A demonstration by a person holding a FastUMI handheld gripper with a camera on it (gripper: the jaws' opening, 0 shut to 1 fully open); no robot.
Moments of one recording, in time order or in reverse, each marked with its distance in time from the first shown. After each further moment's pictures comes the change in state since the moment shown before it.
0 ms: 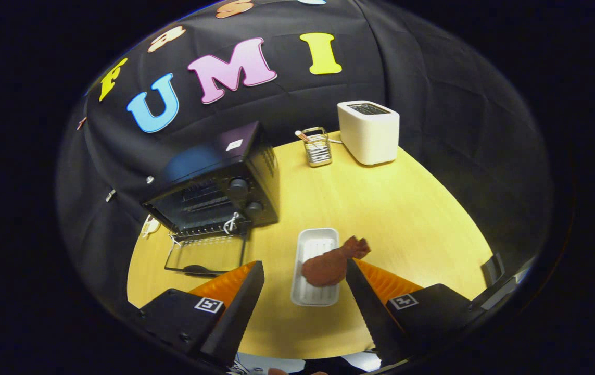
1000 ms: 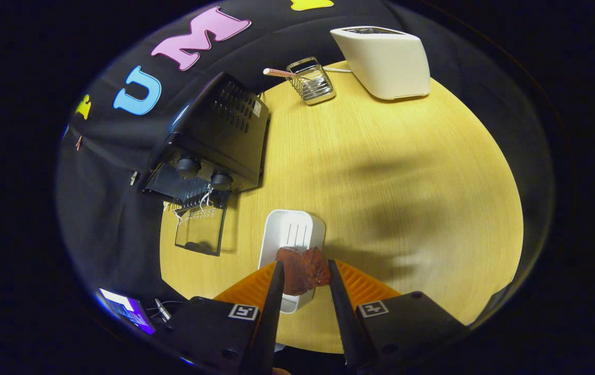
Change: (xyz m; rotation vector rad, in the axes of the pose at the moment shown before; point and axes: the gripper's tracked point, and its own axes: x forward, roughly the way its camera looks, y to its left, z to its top) arm 0.093 -0.047 -0.021 0.080 0.444 0.257
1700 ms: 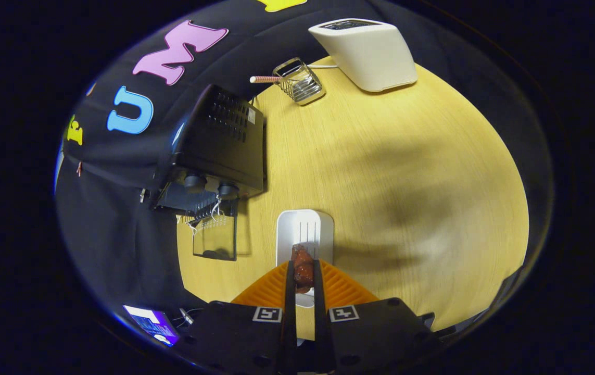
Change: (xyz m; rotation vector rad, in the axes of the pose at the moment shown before) arm -0.026 0.008 0.010 0.132 -0.012 0.036
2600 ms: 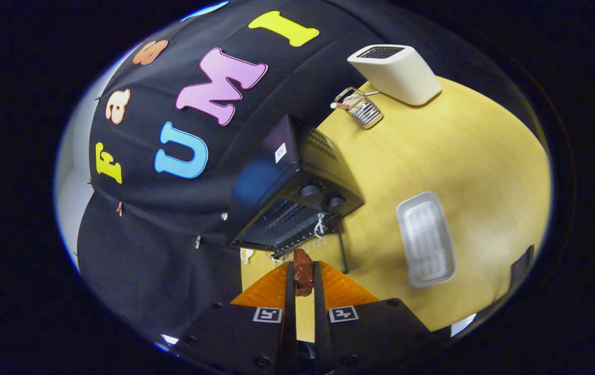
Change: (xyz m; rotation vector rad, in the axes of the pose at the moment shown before) arm -0.006 0.189 -0.026 0.190 -0.294 0.266
